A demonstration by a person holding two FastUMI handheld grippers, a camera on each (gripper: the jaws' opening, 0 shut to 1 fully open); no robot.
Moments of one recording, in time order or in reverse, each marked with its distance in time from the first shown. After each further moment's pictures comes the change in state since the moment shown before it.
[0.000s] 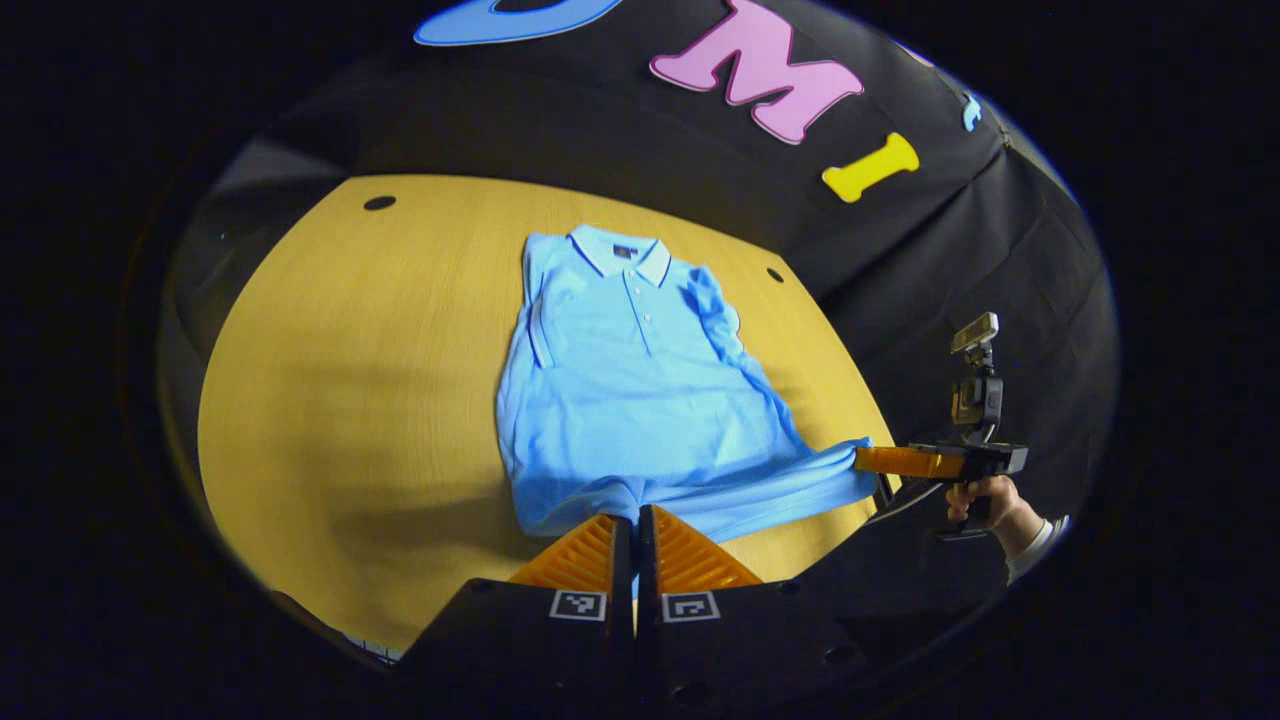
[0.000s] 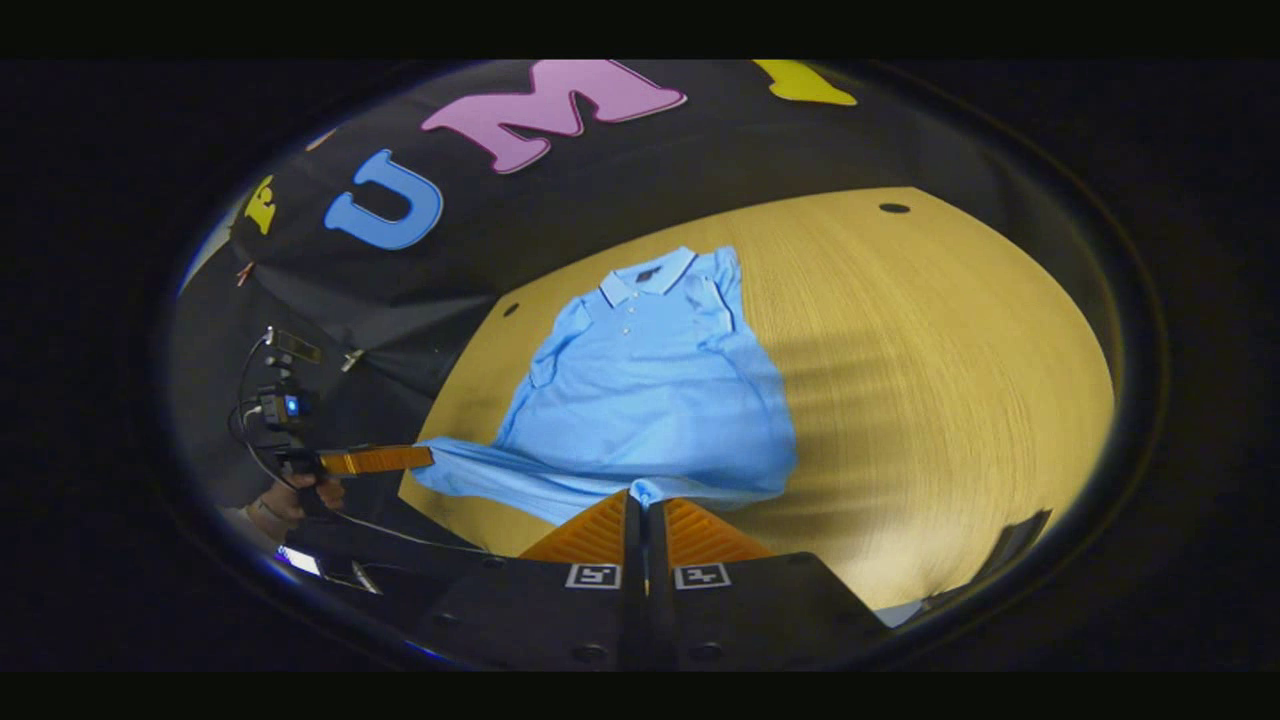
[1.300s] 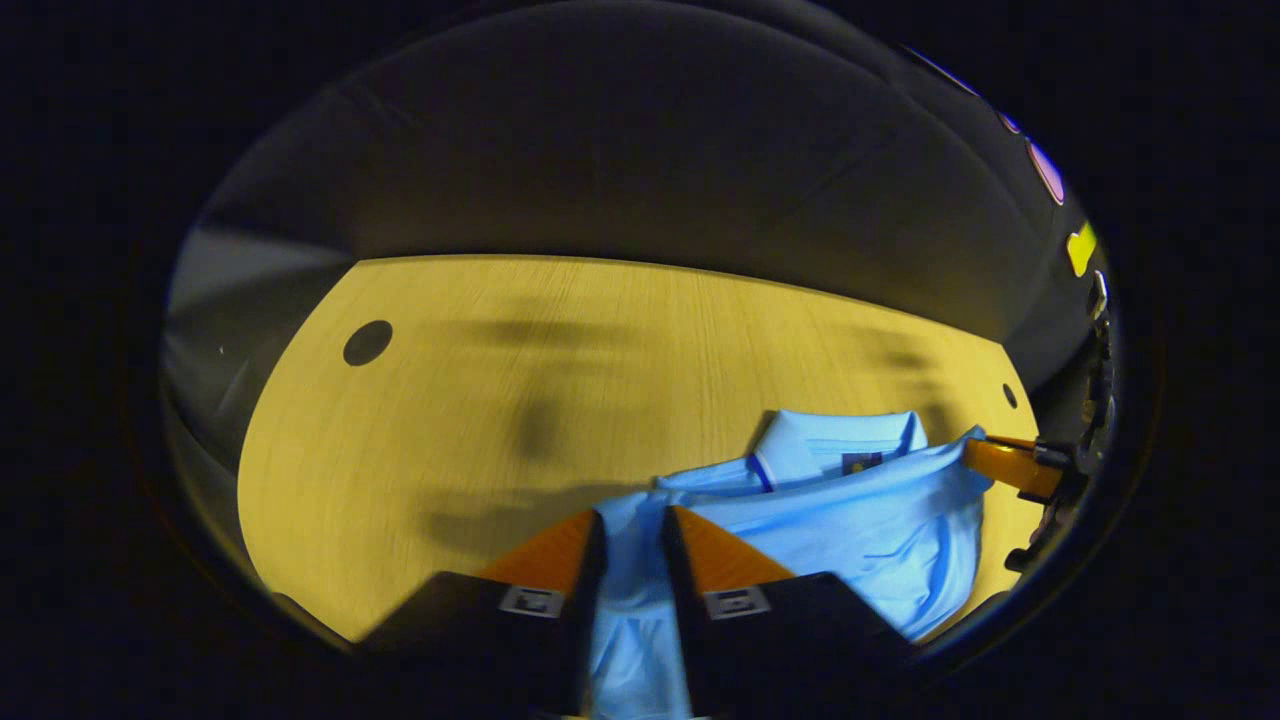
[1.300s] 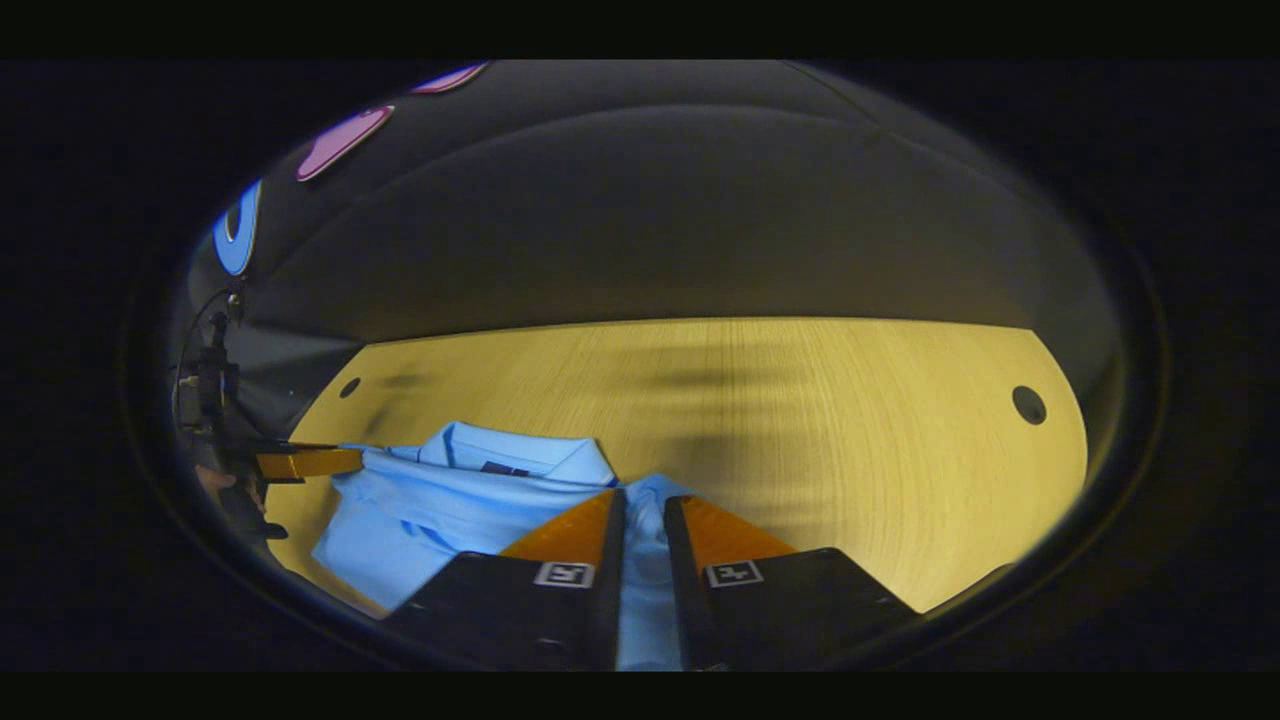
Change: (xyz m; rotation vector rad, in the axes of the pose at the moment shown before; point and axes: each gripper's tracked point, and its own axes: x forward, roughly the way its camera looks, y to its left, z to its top) left arm 0.240 0.167 0.231 -0.033 -0.052 0.495; right arm 0.287 -0.111 0.250 -0.231 -0.079 -0.231
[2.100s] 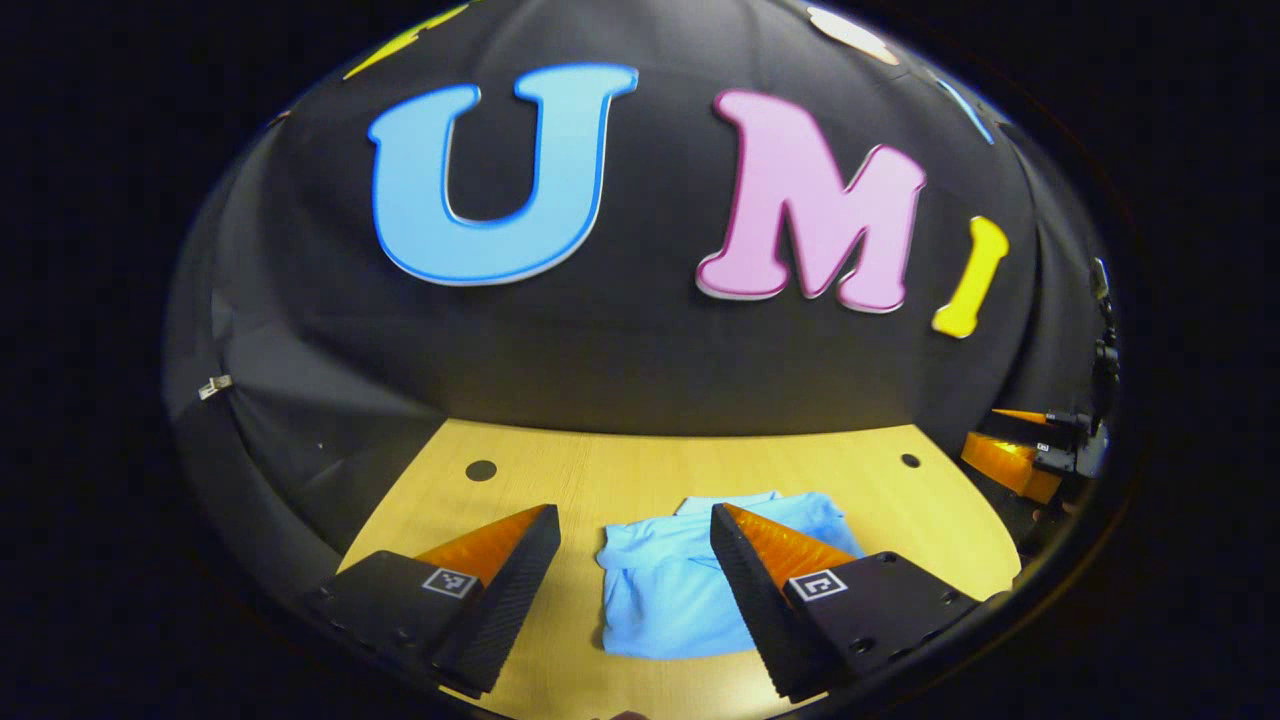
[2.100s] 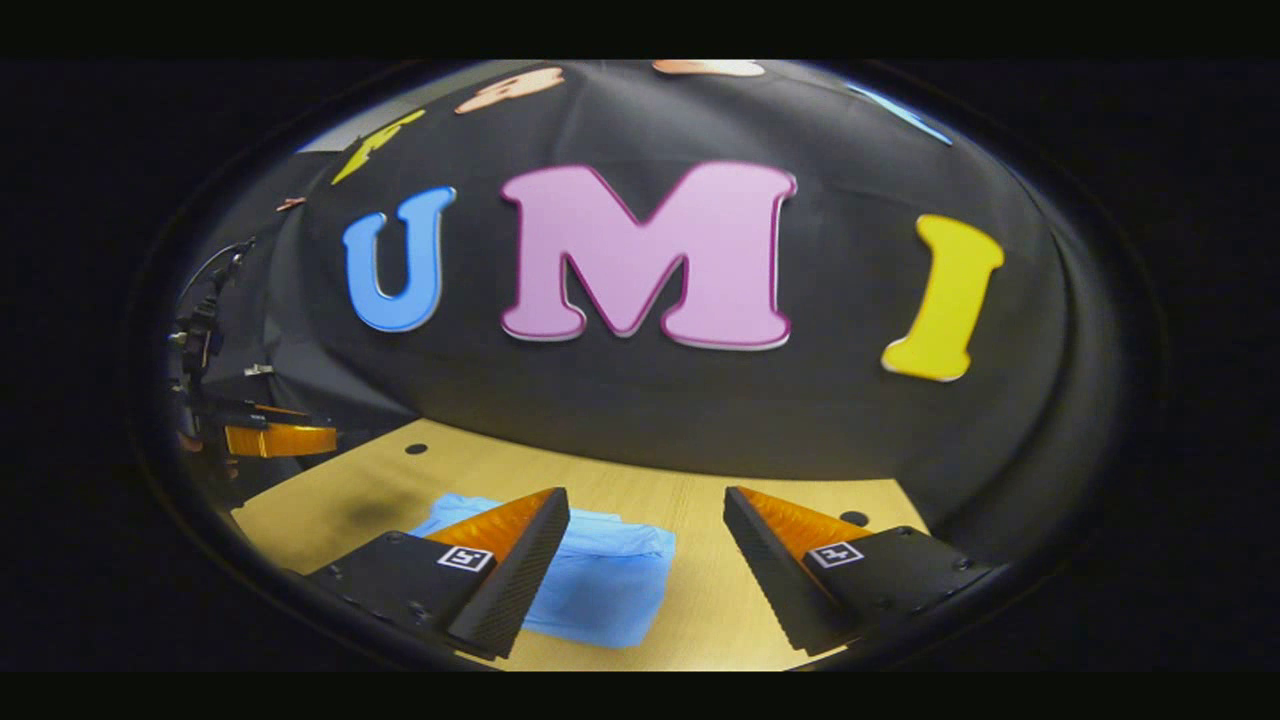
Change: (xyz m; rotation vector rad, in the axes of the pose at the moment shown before) left arm -0.333 -0.030 0.001 0.057 -0.552 -0.073; right arm -0.327 0.065 0.069 -0.239 -0.568 -0.116
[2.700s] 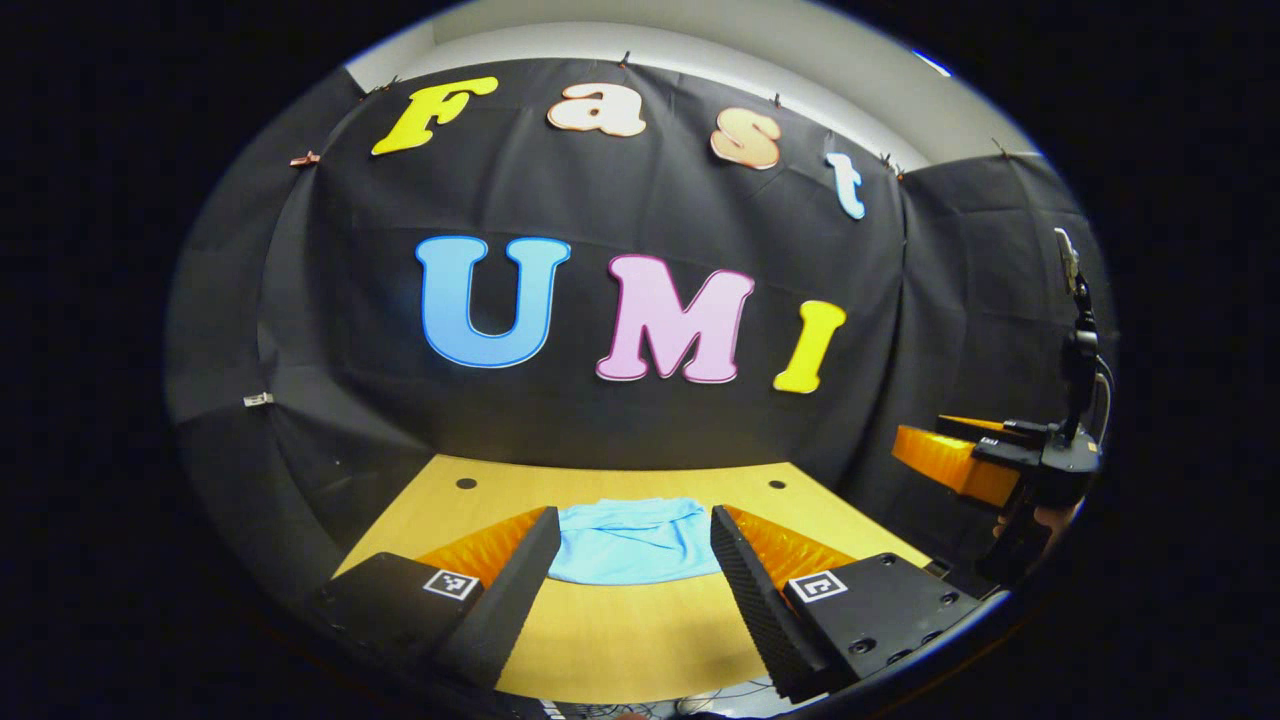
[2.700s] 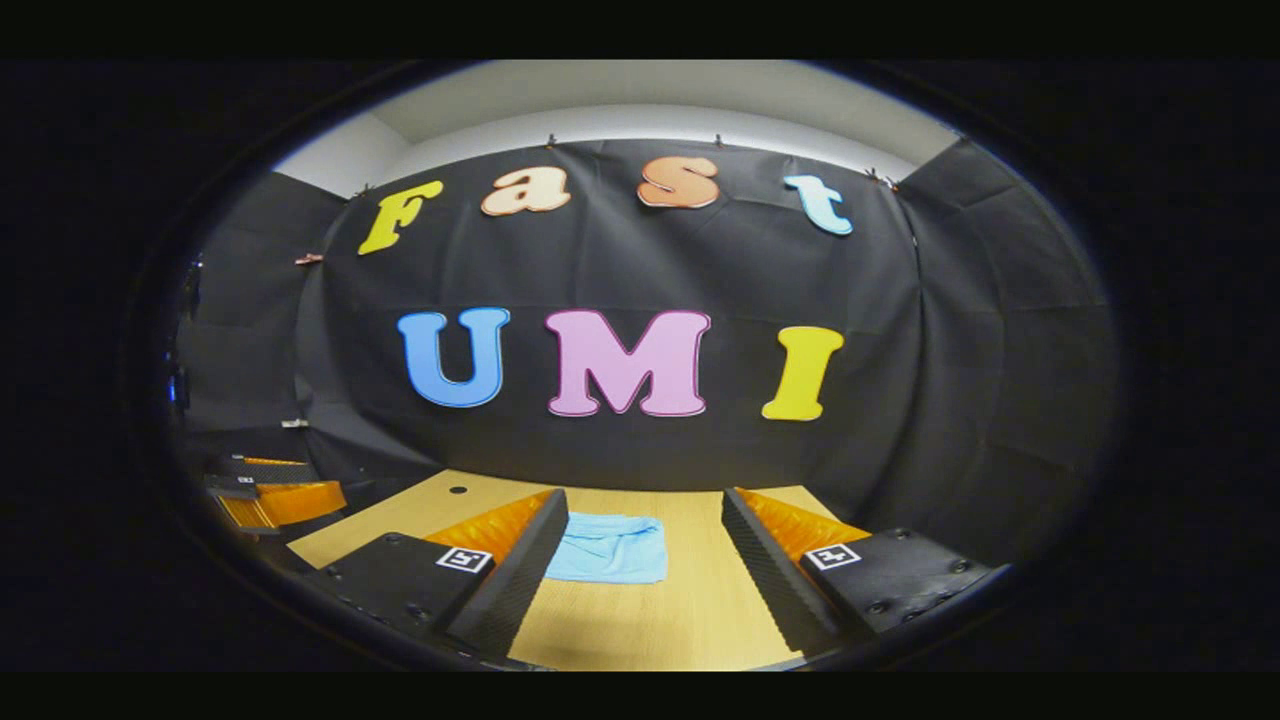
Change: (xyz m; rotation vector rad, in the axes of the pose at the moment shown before) left arm -0.293 -0.076 -0.013 -0.009 -0.227 -0.186; right arm -0.305 0.052 0.062 0.052 -0.181 -0.145
